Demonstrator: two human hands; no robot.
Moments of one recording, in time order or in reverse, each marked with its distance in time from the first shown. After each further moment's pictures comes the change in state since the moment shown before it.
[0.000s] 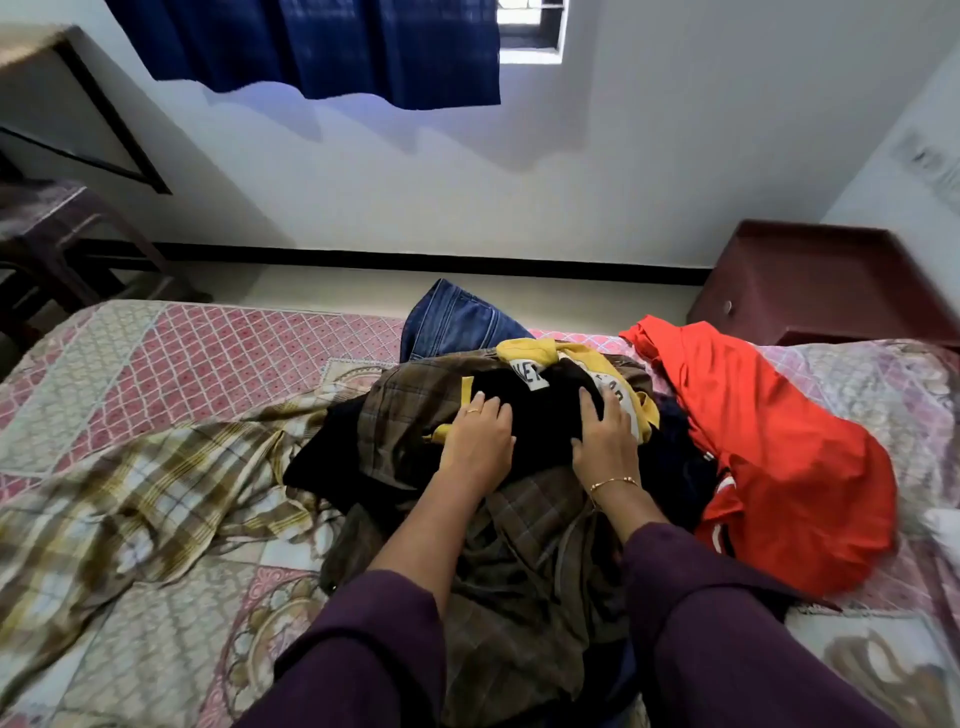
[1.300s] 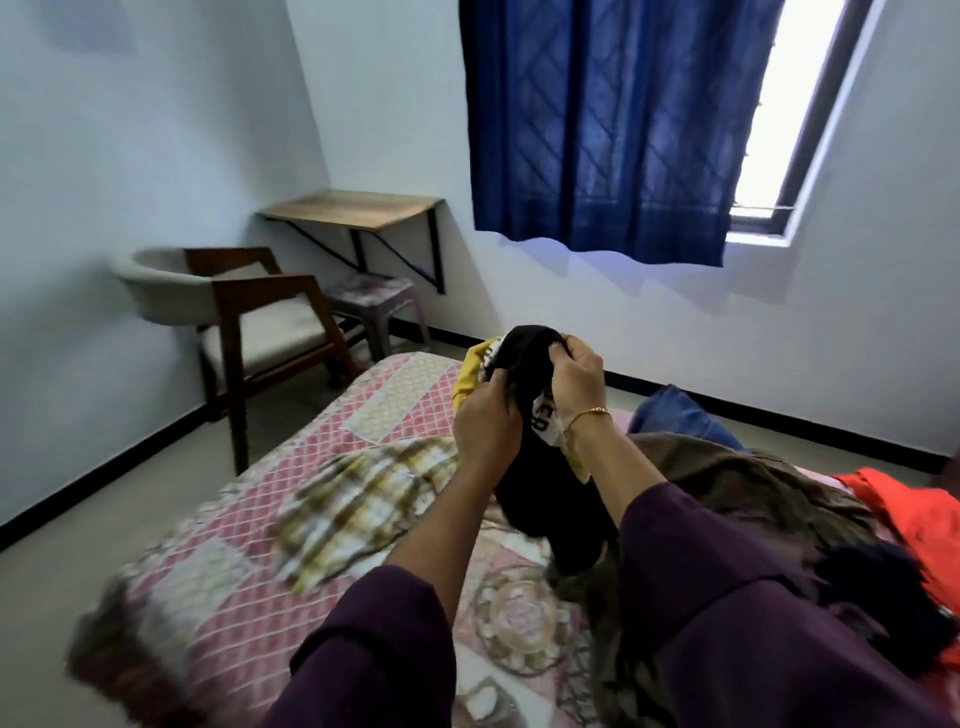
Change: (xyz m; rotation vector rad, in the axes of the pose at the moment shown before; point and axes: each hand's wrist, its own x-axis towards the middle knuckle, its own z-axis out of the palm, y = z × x) left_hand -0.264 -0.140 -0.174 -0.481 0.774 -0.627; right_hand -0.145 -0.360 -0.148 1.308 -0.045 -0.205
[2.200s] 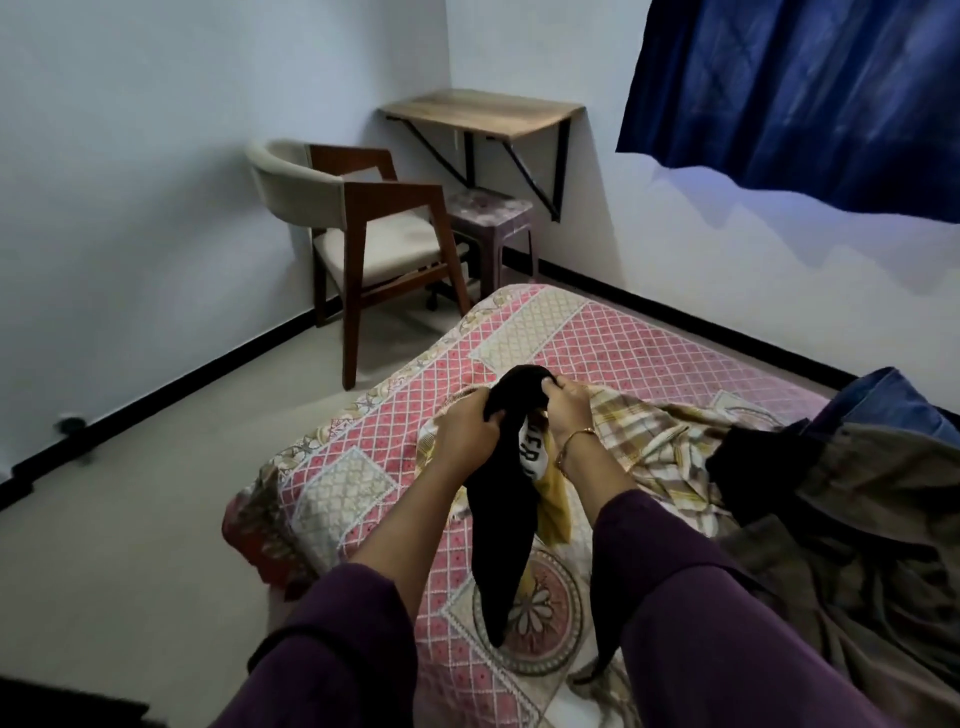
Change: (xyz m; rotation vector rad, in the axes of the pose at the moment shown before) left_hand -0.012 -0.280 -0.154 -0.075 -0.226 -0.342; right_hand -0.111 0.094 0.269 0.004 -0.292 0.404
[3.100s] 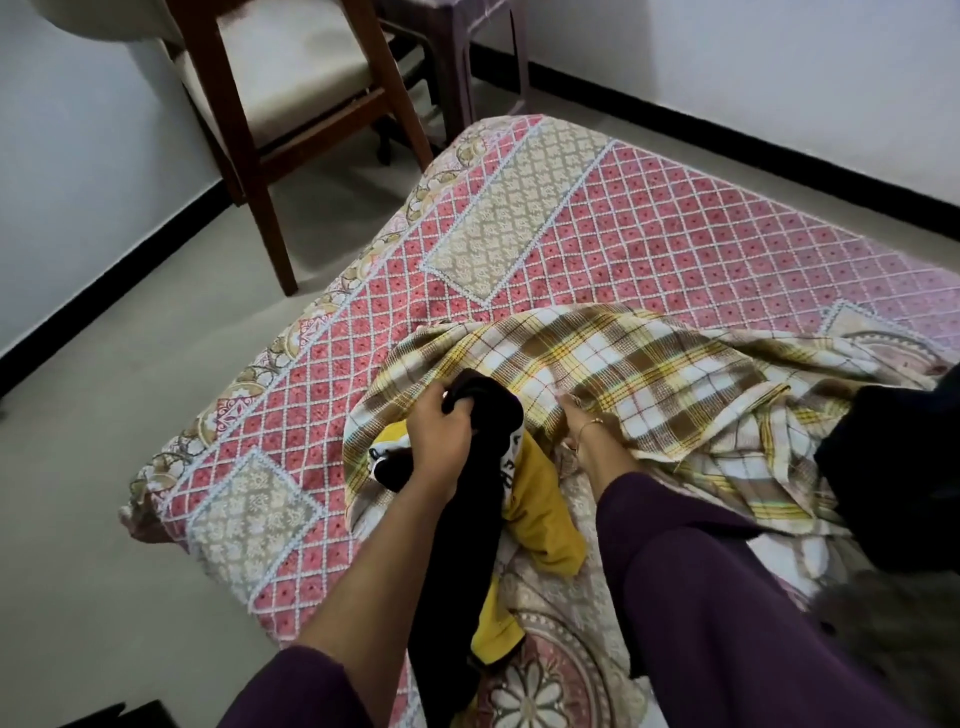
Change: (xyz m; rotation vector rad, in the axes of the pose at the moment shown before) left_hand 0.204 -0.120 0.165 -0.392 0.062 -0.529; right_hand 0.290 0.219 -0.035 -0.126 0.169 0.850
